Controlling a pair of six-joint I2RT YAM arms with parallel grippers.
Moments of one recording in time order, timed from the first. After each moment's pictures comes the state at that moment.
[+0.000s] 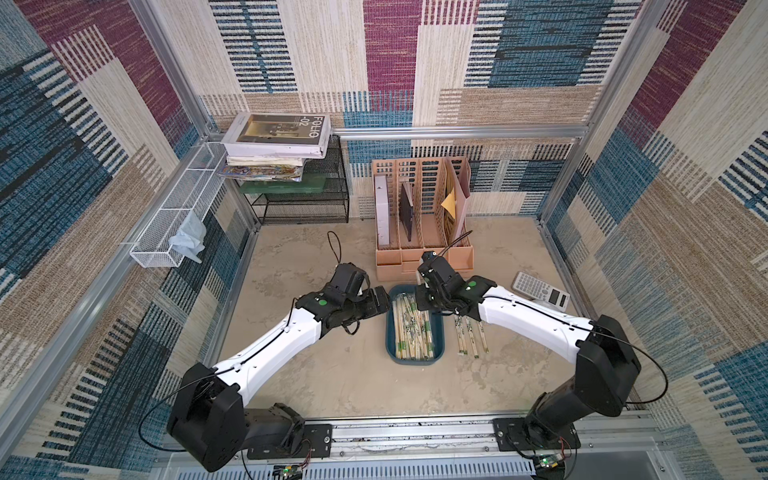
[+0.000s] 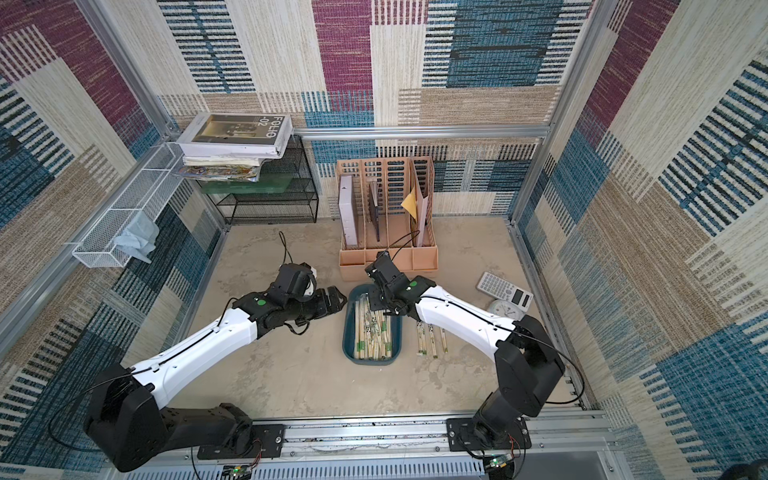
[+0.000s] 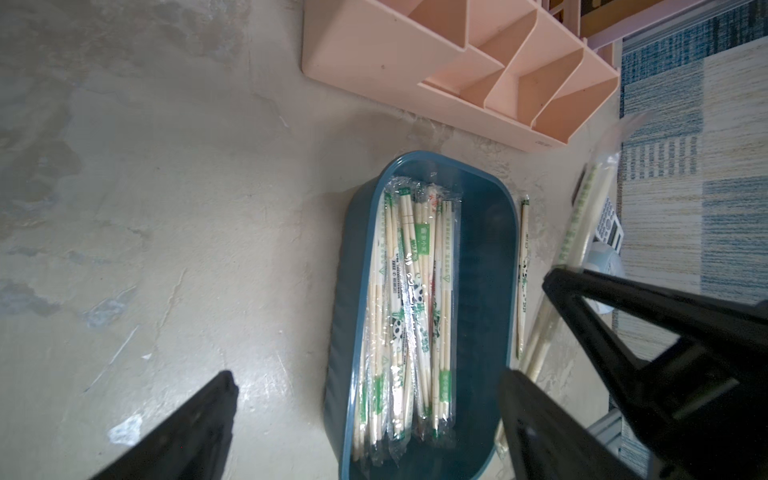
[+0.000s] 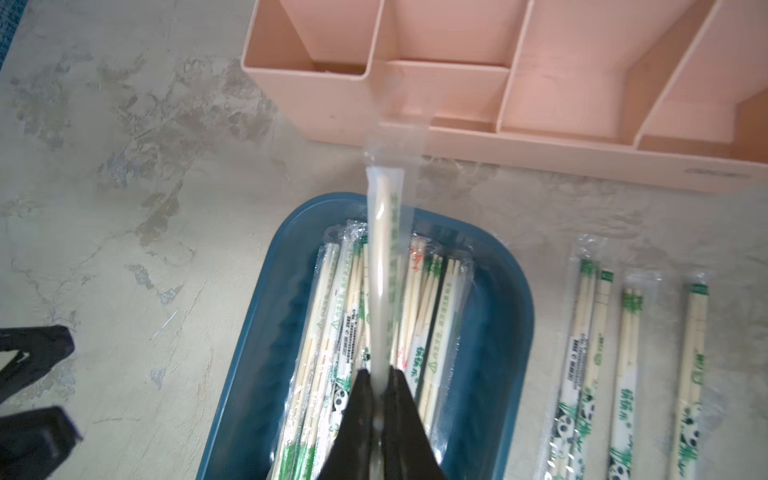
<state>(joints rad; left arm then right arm) -0.56 1.34 0.98 -0.50 0.13 -0.79 0.77 1.55 1.18 -0.53 0.22 0.50</state>
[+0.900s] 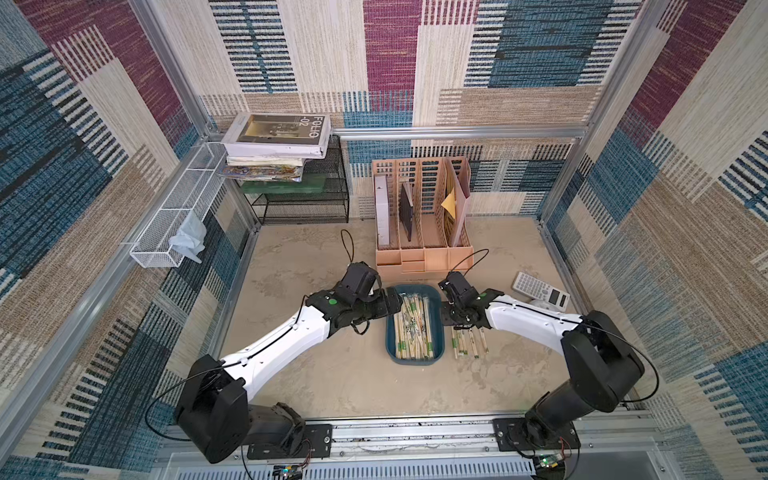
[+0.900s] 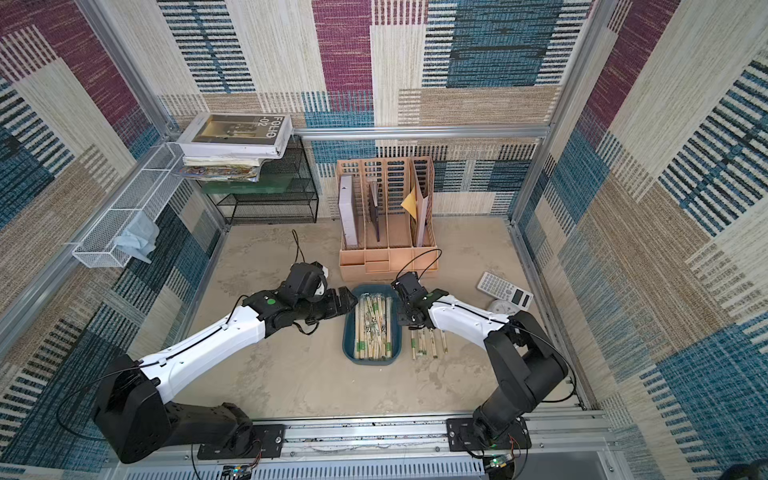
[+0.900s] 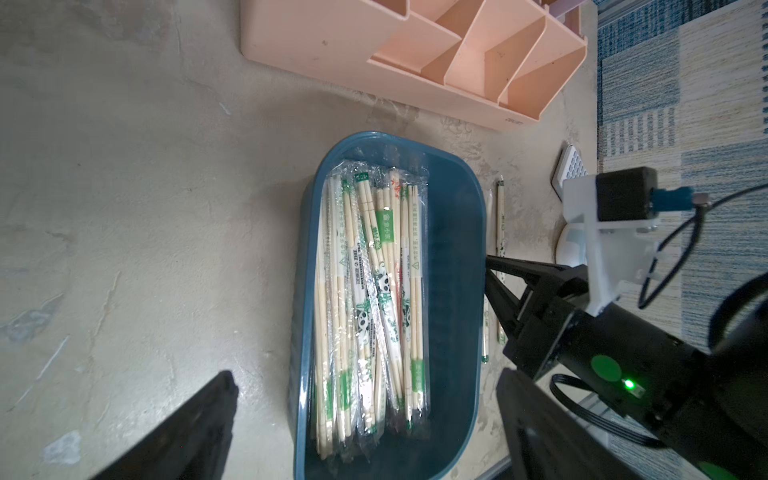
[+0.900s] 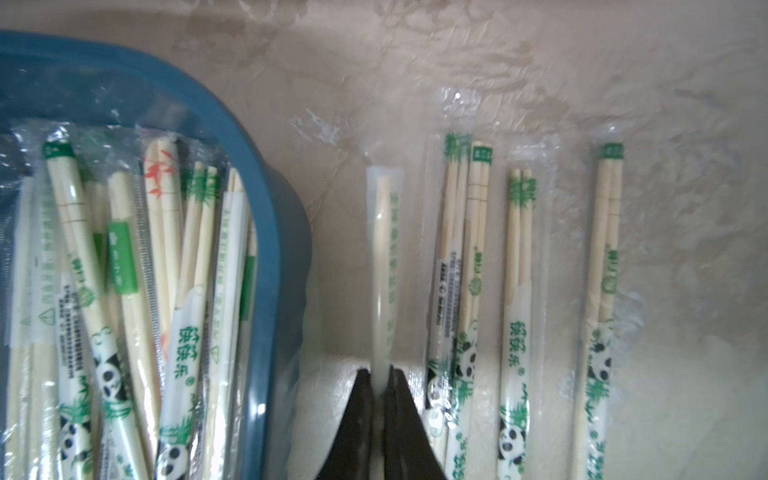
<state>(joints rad) -0.62 1.37 1.01 -0.49 0.13 -0.80 0.63 1.61 0.93 -0.45 0.23 0.49</state>
